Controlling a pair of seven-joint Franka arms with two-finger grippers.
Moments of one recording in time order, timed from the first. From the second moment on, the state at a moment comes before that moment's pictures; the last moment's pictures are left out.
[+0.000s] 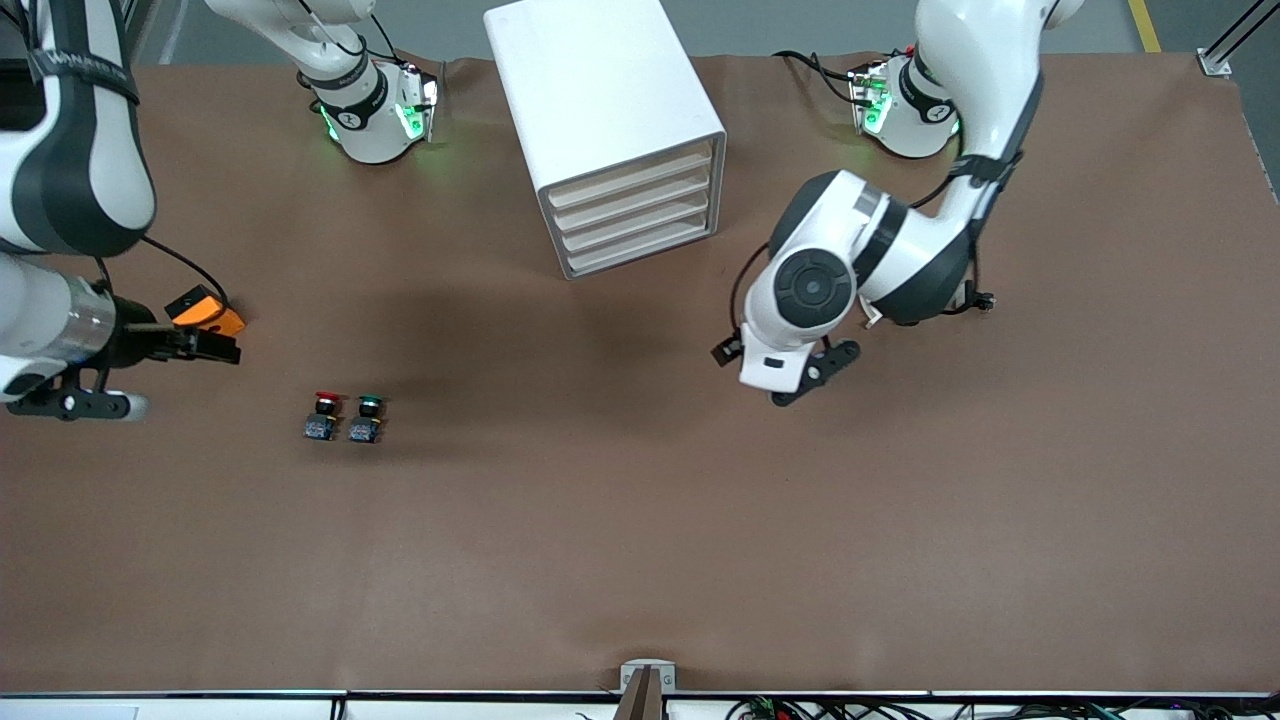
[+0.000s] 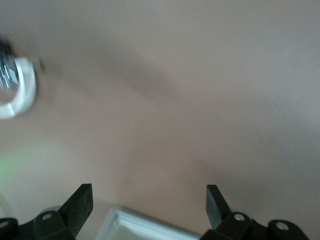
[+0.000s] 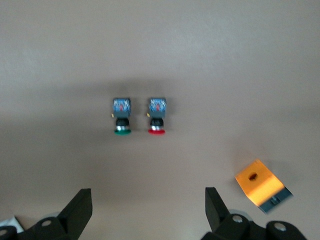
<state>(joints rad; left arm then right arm) -0.46 0.52 -0.17 -1.55 -0.15 1.80 -1.26 -0.04 0.24 -0.01 -1.69 0.04 1.79 0.02</state>
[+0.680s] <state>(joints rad) -0.54 0.55 -0.17 -1.62 -0.34 1.77 -2.07 -0.08 0.29 -0.01 -1.90 0.10 2.17 0.02</state>
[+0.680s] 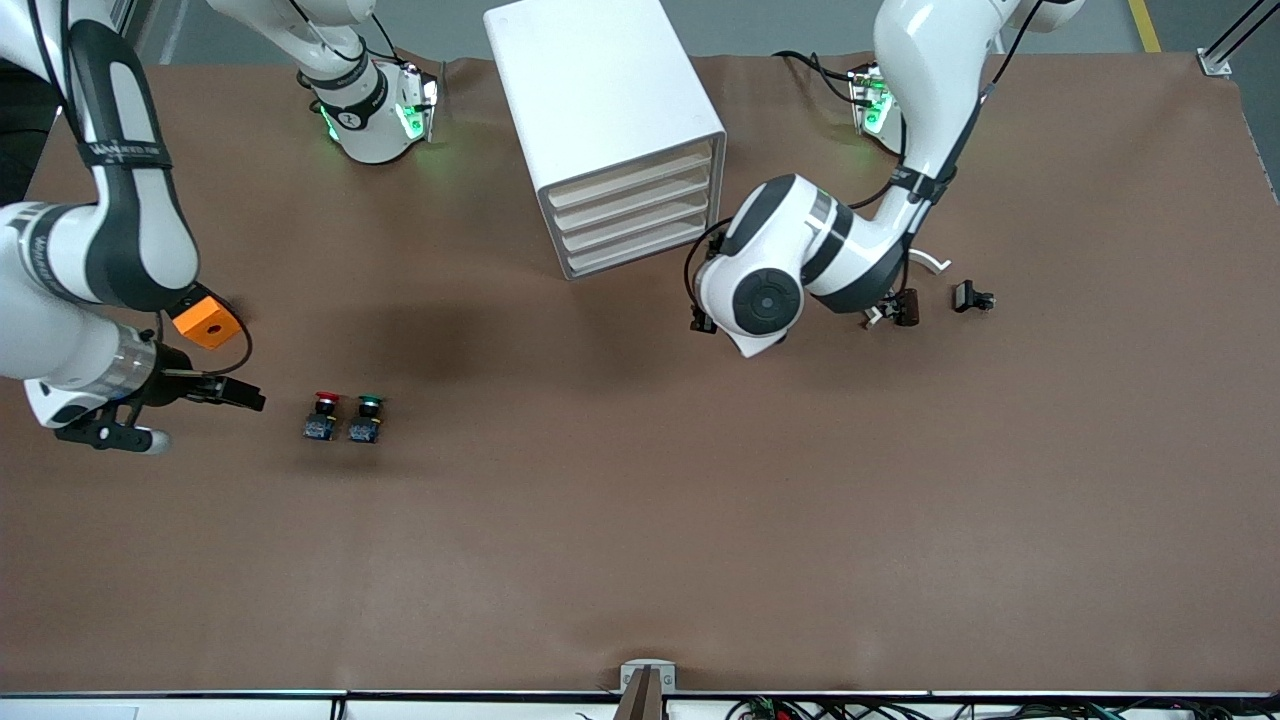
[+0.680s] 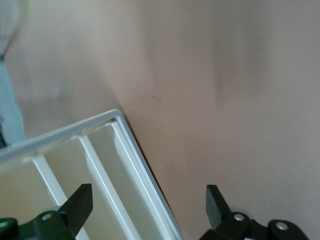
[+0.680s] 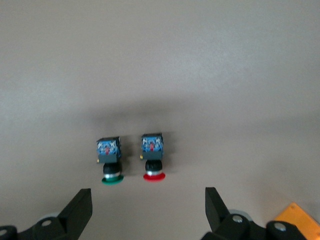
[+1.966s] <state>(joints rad) -0.55 0.67 -0.19 -1.61 -0.76 1.65 -2.16 -0.04 0.45 -0.01 -2.09 0.09 2.55 0.21</state>
